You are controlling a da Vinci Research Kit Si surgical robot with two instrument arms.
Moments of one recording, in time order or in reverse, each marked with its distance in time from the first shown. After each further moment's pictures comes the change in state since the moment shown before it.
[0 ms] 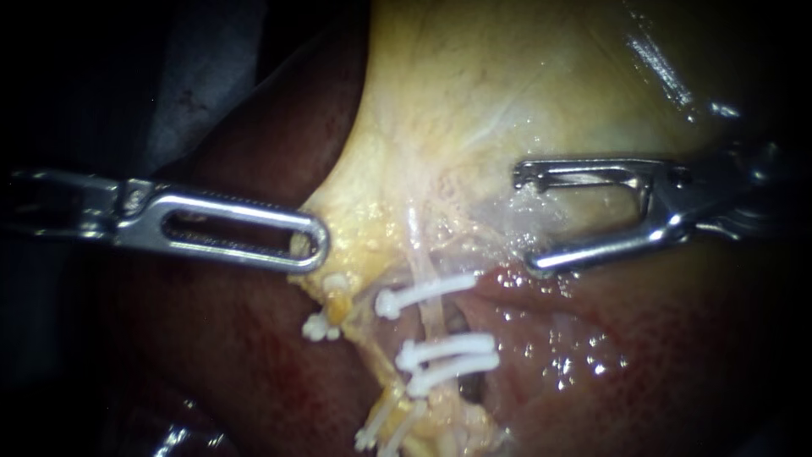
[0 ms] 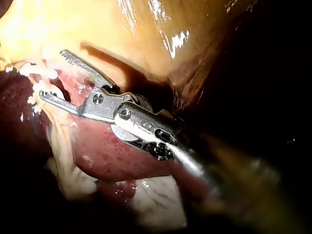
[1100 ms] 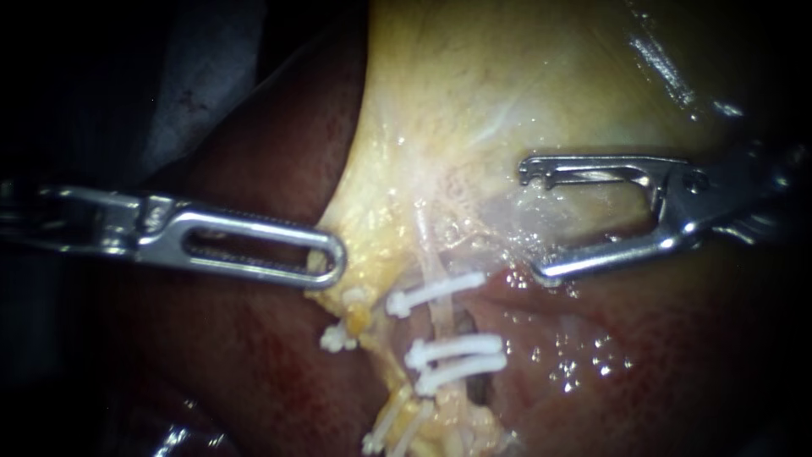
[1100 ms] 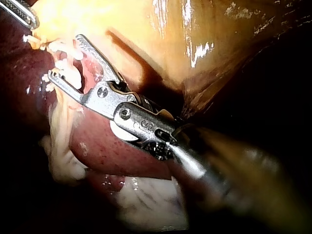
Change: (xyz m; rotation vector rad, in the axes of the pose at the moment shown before) right arm 0.001 -0.002 0.000 0.004 0.013 -0.064; left arm 0.002 0.001 0.004 0.000 0.005 0.016
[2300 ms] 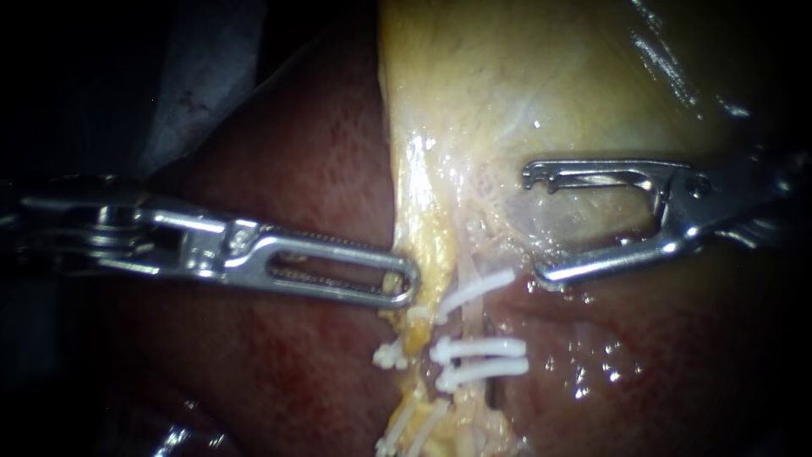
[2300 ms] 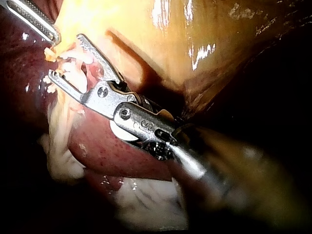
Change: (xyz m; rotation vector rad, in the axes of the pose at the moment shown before) right arm 0.000 0.000 0.000 0.000 -0.001 -0.002; left arm 0.001 0.001 0.005 0.000 0.009 0.010
